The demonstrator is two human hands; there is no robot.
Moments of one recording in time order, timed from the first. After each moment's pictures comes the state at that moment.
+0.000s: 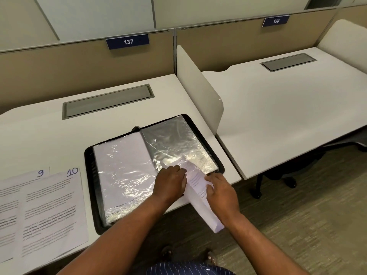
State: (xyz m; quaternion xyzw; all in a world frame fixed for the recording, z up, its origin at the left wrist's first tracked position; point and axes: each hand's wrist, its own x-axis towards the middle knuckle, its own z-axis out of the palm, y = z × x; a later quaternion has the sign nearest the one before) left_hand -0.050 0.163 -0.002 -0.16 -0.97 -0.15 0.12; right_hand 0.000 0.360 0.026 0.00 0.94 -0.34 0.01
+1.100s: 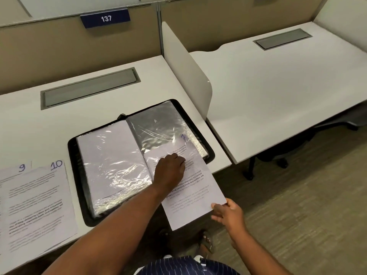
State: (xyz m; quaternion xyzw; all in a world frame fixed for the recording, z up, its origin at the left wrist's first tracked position) left_hand -0.063 0.200 -0.024 -0.10 -0.97 -0.23 0.05; right_hand 0.079 0.414 -0.036 0.37 0.61 -0.69 0.16
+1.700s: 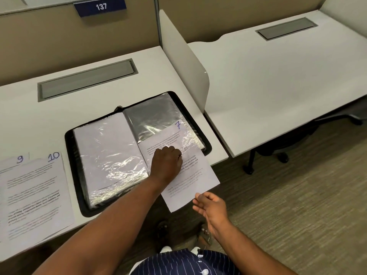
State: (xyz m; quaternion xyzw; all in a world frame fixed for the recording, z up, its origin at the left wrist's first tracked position) left_hand -0.057 0.207 -0.031 -0.12 -0.98 -0.15 0.09; right_hand 0.080 0.380 -0.040 0.40 0.51 -0.74 0.17
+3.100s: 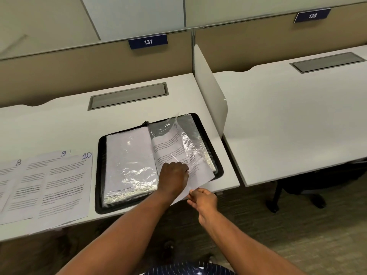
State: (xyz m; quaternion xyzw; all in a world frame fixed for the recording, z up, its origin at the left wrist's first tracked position) left_hand -0.053 0.220 -0.004 -0.04 -0.99 -0.08 0.10; right_hand -0.015 0.353 -0.029 0.37 0.55 -0.71 0.23
